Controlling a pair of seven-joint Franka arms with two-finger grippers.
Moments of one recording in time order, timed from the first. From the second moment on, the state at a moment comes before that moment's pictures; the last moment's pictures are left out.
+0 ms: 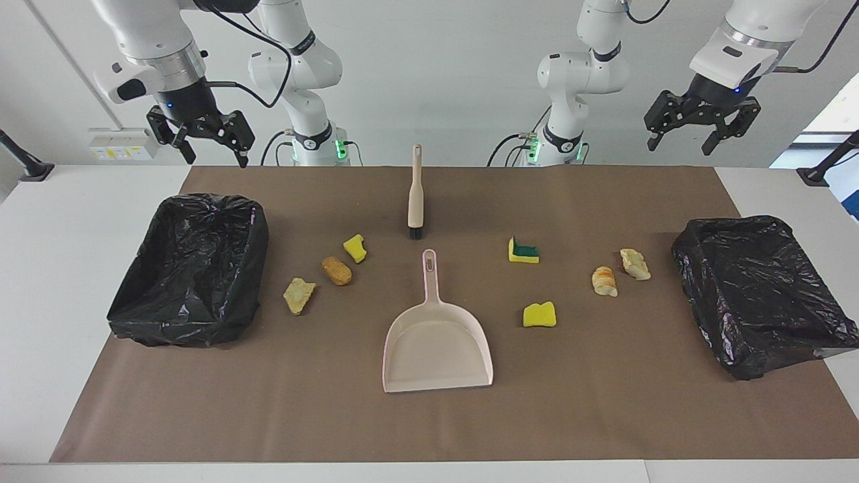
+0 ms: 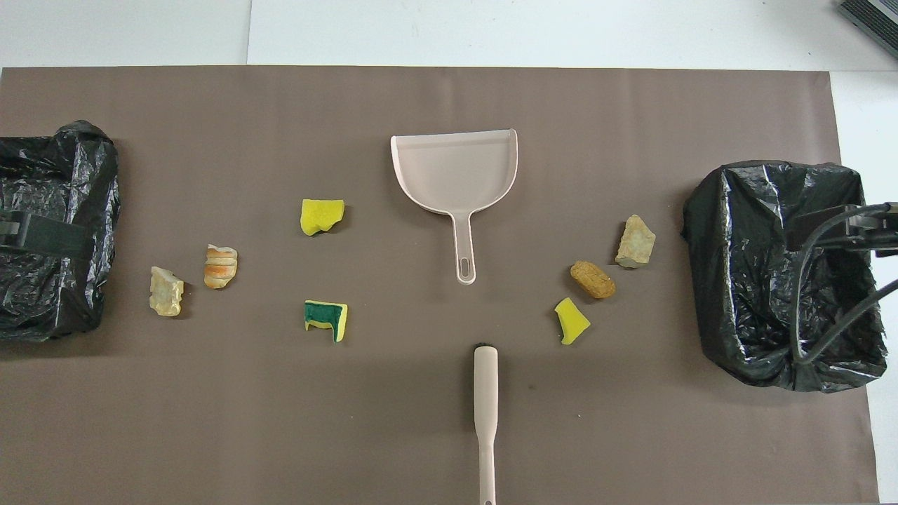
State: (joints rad) left arm -0.11 -0.02 -0.02 -1.41 -0.01 1.39 0.05; right arm 0.08 -0.06 -0.08 -1.56 -0.02 1.52 0.10
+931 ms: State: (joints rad) left arm -0.22 -0.12 -0.47 -1.87 -0.05 1.72 -0.47; right arm 0.08 -0.06 -0.08 -1.56 -0.02 1.52 0.10
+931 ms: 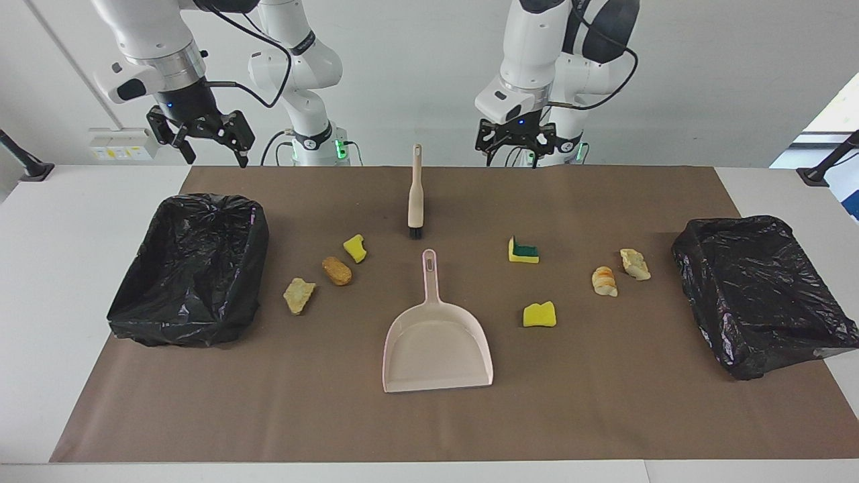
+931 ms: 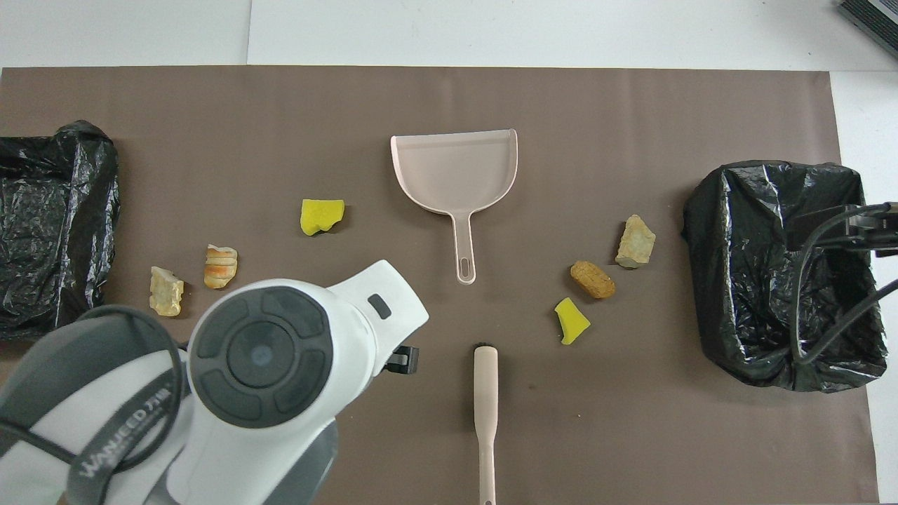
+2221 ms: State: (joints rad) left arm -0.73 0.06 -0.47 -2.22 -0.06 2.23 -0.92; right arm 0.08 -0.06 -0.08 -1.56 -0.02 1.50 0.10
